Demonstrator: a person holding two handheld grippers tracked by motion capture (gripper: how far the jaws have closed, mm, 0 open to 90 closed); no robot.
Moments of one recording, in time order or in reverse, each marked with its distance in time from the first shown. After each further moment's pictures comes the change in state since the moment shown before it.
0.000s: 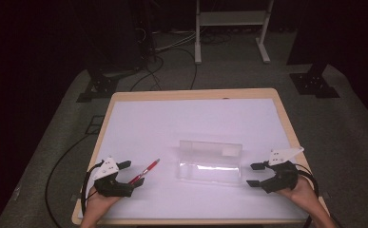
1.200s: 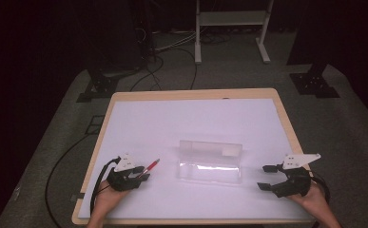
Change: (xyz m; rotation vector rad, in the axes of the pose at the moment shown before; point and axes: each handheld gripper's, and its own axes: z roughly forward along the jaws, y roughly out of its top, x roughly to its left) left arm 0.002 0.002 0.041 0.223 0.009 0.043; right arm -0.002 -0.031 -0.021 -0.055 -0.054 0.073
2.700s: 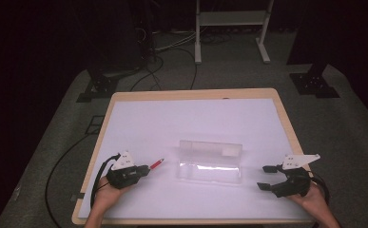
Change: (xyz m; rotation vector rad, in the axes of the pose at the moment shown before) left arm -0.003 0.018 -0.011 -0.066 -0.058 0.061; right arm -0.002 -0.003 0.002 0.003 -0.009 0.012
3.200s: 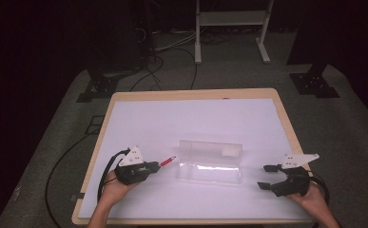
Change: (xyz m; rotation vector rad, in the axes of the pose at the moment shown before) left arm -0.014 0.036 0.007 -0.036 -0.075 0.077; right arm -0.003 -0.001 0.002 0.019 -0.027 0.005
